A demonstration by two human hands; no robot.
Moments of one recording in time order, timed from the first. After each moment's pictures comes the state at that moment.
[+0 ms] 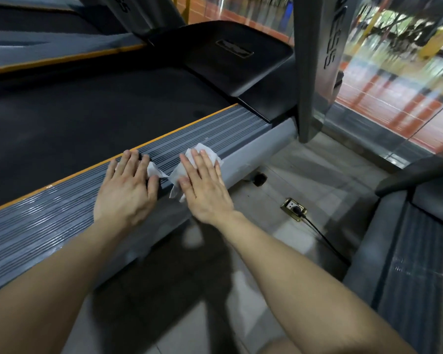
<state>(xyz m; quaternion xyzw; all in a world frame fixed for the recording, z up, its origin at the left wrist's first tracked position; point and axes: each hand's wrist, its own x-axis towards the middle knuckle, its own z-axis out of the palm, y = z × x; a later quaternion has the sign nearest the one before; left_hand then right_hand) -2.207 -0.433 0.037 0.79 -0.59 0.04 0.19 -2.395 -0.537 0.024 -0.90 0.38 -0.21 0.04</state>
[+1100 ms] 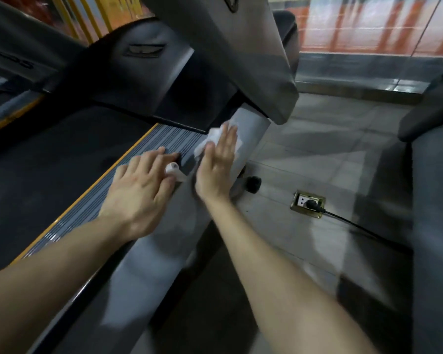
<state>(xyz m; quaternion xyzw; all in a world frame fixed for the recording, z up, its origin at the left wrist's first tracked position) -2.312 -0.668 0.083 0.61 -0.77 0.05 0.16 -2.453 -0.765 0.012 -0.54 0.51 -0.61 0.26</state>
